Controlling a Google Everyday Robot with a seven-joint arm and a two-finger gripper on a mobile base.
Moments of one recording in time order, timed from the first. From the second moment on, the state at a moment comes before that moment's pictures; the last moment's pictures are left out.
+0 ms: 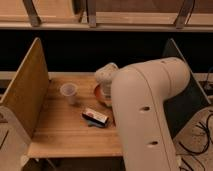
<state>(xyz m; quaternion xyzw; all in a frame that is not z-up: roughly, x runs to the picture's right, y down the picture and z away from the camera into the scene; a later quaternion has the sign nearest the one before) 0.019 0.089 0.909 -0.33 0.02 -0.02 0.94</state>
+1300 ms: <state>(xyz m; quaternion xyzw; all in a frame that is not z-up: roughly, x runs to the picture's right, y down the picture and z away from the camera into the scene) -0.008 0.138 0.874 -0.37 0.02 -0.04 0.93</state>
